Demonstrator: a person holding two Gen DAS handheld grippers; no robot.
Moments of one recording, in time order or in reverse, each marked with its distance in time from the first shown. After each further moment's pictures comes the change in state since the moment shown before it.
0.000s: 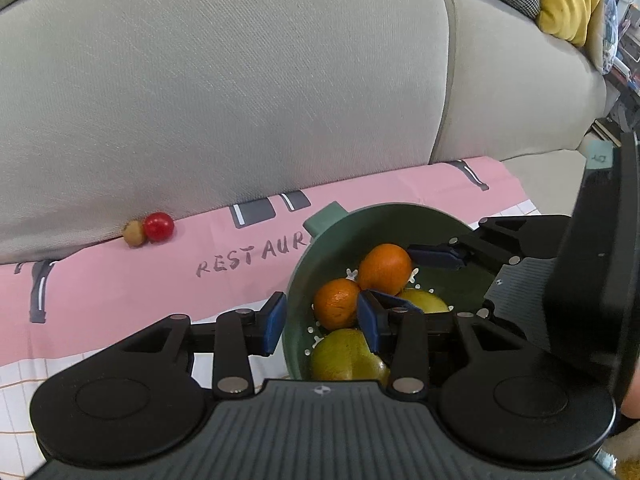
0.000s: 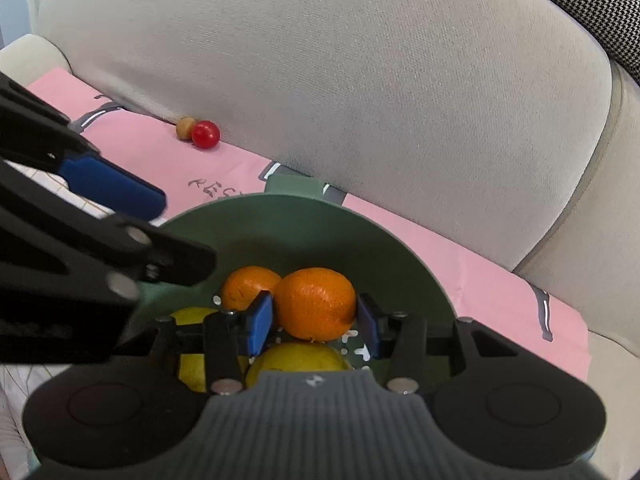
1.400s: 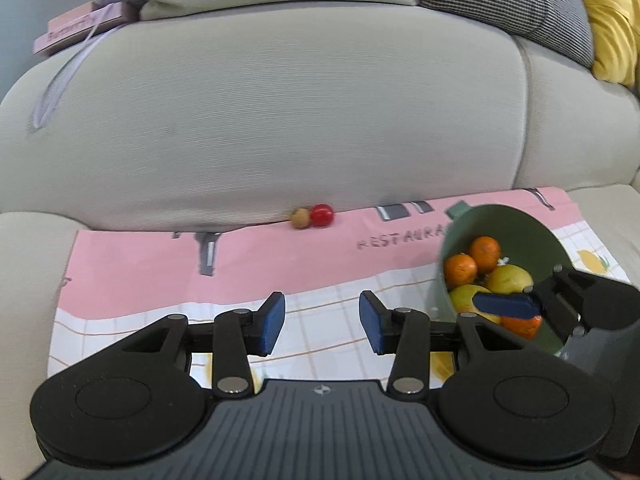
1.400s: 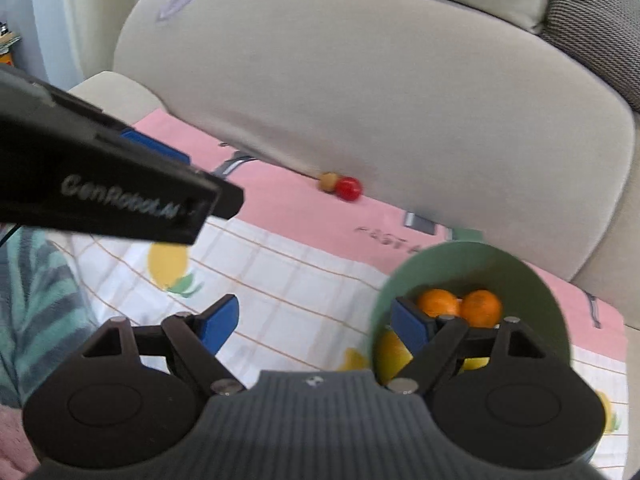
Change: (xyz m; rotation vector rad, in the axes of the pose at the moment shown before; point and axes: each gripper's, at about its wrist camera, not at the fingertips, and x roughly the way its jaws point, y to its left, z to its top) left arm -0.113 0.076 -0.052 -0.092 -0.103 0.227; right arm -0.088 0.129 0.016 0.033 -0.101 0.145
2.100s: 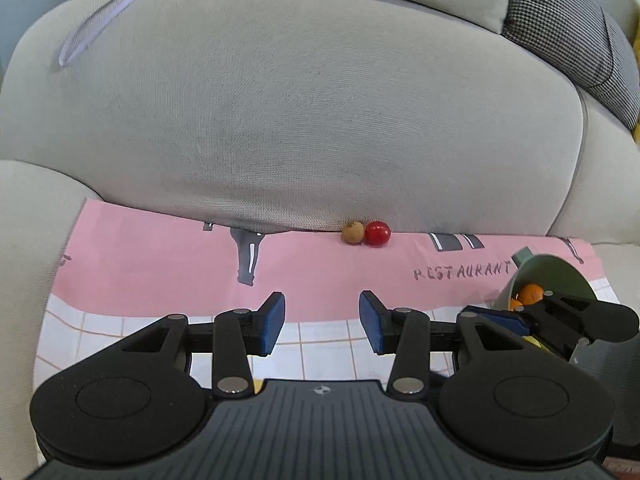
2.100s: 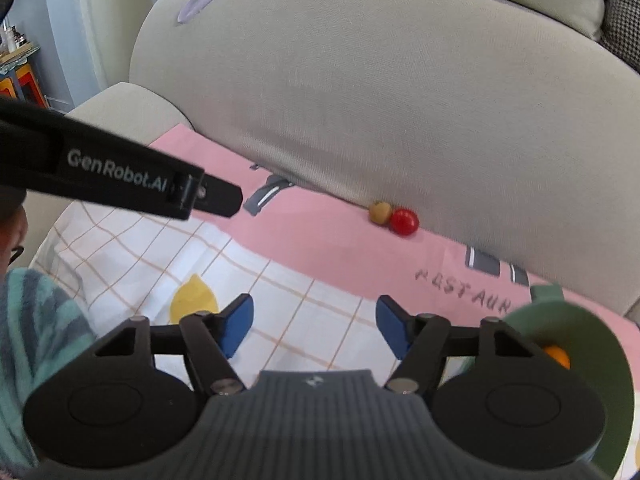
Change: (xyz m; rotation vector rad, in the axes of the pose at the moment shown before) left arm 0.048 0.075 0.012 -0.173 -0.004 -0.046; right arm 0.054 0.013 0.042 0.000 -0.034 0.077
